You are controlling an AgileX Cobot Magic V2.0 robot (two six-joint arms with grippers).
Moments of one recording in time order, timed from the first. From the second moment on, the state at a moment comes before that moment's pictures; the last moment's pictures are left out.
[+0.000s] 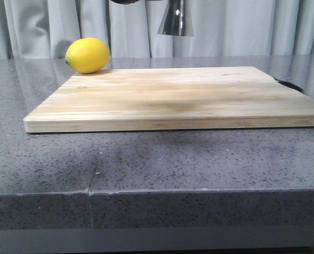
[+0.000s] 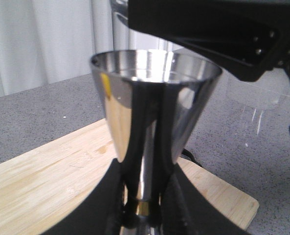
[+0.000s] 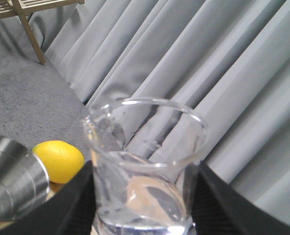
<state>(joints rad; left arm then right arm) -0.88 1.50 -0.92 -0.09 -0.39 -0.01 0.18 1.32 -0.95 -0.95 -0.67 0.21</state>
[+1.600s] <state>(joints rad) -0.88 1.50 -0.92 -0.09 -0.39 -0.01 0.18 1.32 -0.95 -1.04 -0.67 -0.09</state>
